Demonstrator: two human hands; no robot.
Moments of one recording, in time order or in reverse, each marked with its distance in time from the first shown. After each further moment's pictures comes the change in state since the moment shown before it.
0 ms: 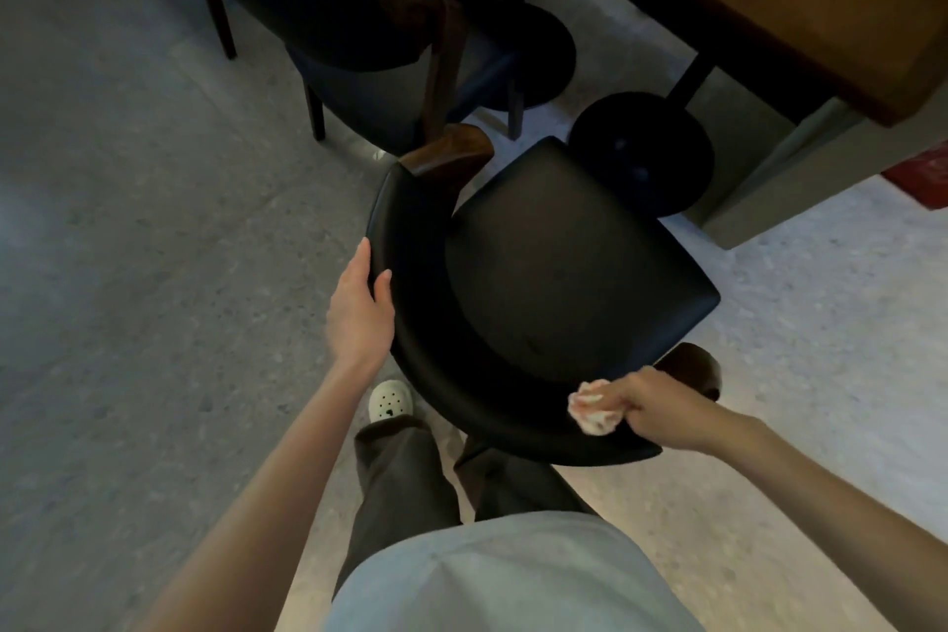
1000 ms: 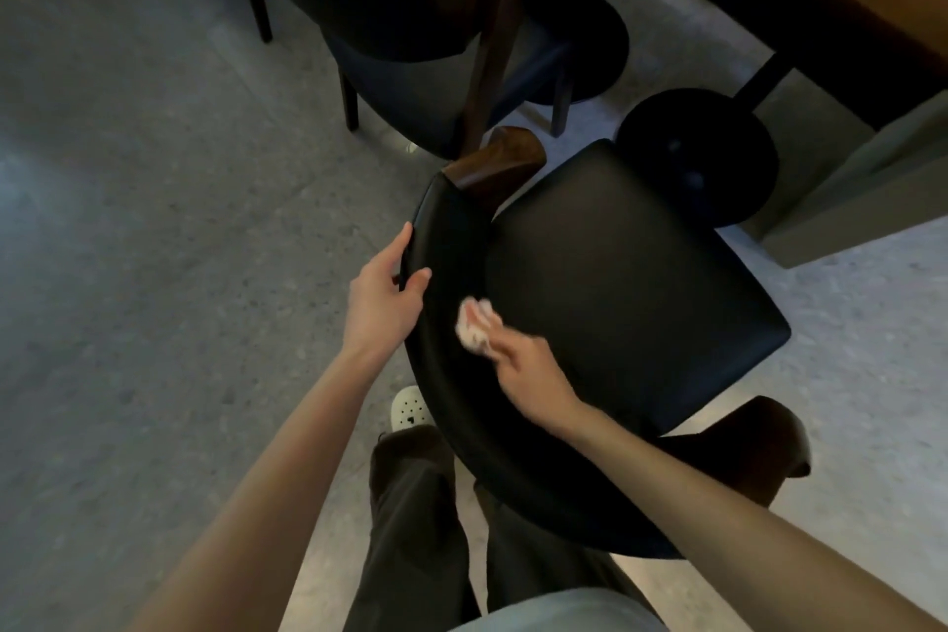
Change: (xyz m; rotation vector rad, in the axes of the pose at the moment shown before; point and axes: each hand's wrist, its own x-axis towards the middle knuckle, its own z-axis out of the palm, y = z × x) left_hand 0.060 0.008 -0.013 -0.148 -0.172 -0.082; right_hand 0.145 -0.131 0.009 0.577 0.301 -0.255
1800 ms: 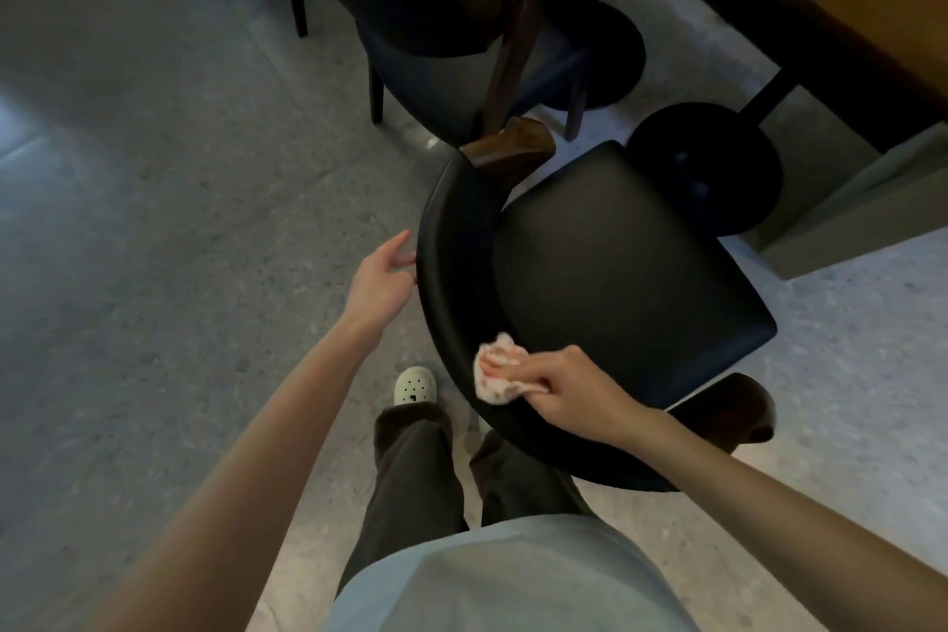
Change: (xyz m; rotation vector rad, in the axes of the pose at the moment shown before) left_hand -0.051 0.001 -0.020 -0.149 -0.064 -0.188; right_hand -0.092 -0.018 -0.031 -0.313 -0.268 -0.097
